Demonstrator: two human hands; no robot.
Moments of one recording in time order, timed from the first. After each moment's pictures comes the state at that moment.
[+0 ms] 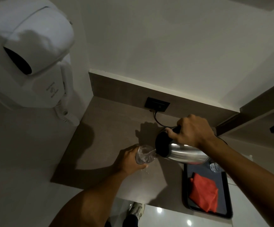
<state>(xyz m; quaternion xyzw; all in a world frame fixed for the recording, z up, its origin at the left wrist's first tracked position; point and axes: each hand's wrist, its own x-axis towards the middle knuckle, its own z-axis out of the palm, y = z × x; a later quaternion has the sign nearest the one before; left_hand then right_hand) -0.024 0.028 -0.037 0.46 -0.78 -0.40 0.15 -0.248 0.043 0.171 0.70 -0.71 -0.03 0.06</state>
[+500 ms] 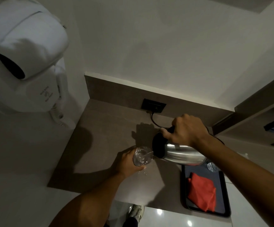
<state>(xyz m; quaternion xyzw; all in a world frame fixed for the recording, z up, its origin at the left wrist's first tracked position) -0.025 0.028 -0.037 0.46 -0.78 -0.40 0.15 -0.246 0.040 0.174 0.70 -0.71 -0.03 0.04</state>
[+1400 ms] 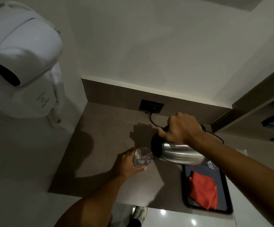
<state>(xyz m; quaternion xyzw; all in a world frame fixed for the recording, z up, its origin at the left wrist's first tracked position) -0.026 0.027 -0.035 0.46 -0.77 -0.41 0.14 -0.238 0.032 0.176 0.70 -0.71 -0.04 0.01</state>
